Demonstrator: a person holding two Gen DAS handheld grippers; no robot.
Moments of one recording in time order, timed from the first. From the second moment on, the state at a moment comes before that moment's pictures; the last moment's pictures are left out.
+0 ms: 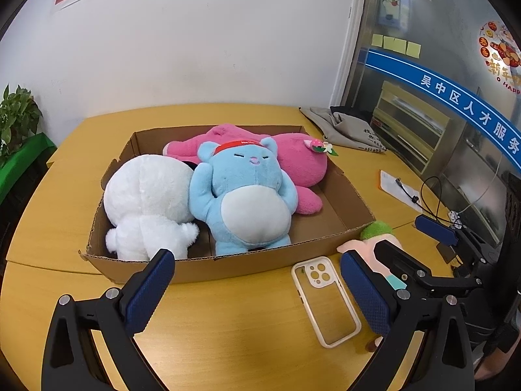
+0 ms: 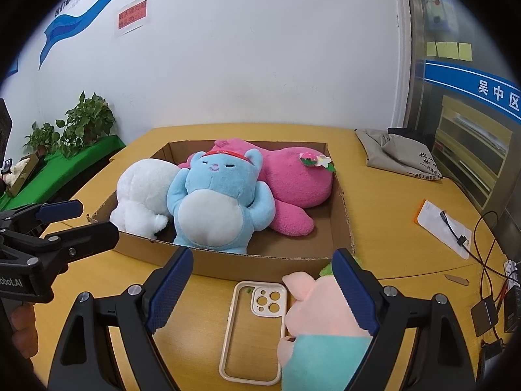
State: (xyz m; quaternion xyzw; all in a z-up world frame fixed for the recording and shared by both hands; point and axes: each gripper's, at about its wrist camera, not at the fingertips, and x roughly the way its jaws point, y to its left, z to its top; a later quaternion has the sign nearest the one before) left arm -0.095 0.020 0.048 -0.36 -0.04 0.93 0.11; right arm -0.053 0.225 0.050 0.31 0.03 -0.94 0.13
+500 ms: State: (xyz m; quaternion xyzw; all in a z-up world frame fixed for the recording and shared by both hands) left arm -0.115 0.044 0.034 -0.39 -0.05 0.91 0.15; right arm -0.041 0.276 0.054 0.30 0.00 -0.95 0.10
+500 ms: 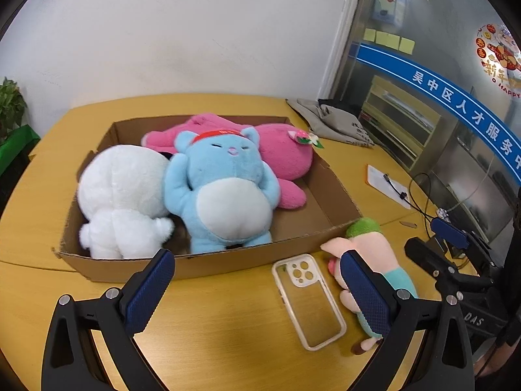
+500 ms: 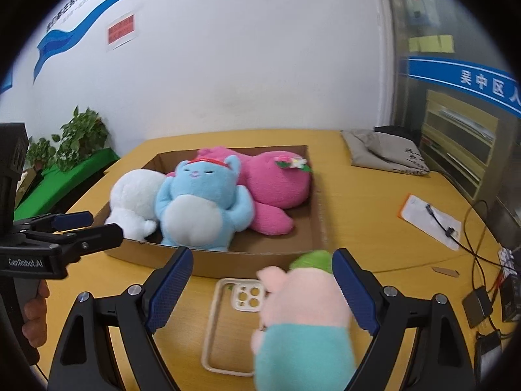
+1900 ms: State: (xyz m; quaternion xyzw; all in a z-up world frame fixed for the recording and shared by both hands) left arm -0.156 0.185 -0.012 -0.48 -0.02 0.81 0.33; right arm -0.008 0.334 -0.044 0.40 -0.07 -0.88 0.24
